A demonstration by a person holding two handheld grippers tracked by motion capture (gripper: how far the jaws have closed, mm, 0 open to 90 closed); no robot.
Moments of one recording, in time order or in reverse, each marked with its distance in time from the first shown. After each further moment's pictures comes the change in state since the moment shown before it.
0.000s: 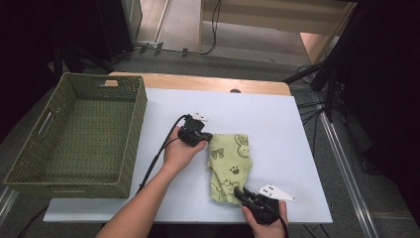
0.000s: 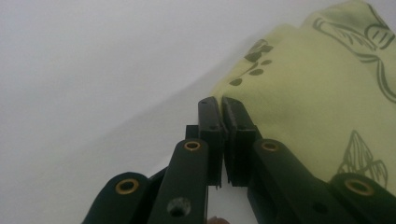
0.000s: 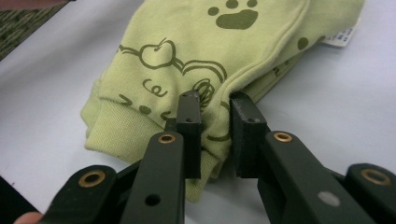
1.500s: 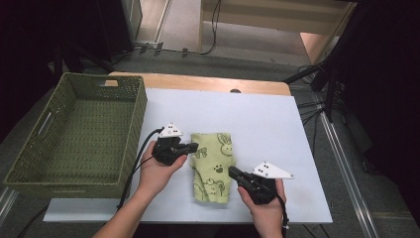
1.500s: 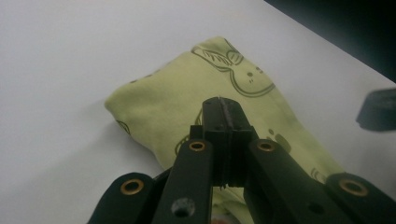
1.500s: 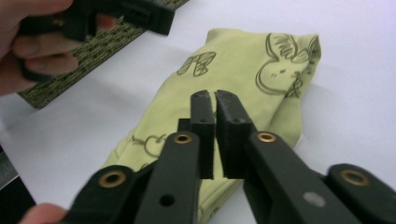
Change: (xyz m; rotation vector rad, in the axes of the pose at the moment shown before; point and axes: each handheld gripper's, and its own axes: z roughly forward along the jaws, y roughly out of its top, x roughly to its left) left arm -0.025 -0.052 -0.084 -0.186 -0.084 -0.019; right arm 0.015 0.074 -0.004 -0.071 0.097 -0.169
